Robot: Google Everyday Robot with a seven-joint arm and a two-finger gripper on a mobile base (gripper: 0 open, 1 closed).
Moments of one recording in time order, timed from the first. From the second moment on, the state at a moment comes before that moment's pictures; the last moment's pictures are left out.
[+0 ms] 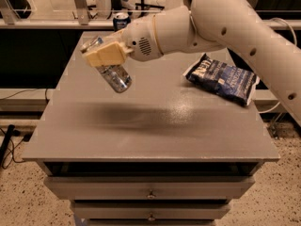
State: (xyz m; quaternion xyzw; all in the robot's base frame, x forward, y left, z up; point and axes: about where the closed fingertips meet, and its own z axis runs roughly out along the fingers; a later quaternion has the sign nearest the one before) arm 0.551 0.102 0.983 -0.49 0.65 0.39 0.43
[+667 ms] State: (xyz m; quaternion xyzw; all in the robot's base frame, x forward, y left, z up) arm 0.560 0.139 0.983 -0.51 0.51 0.43 0.54
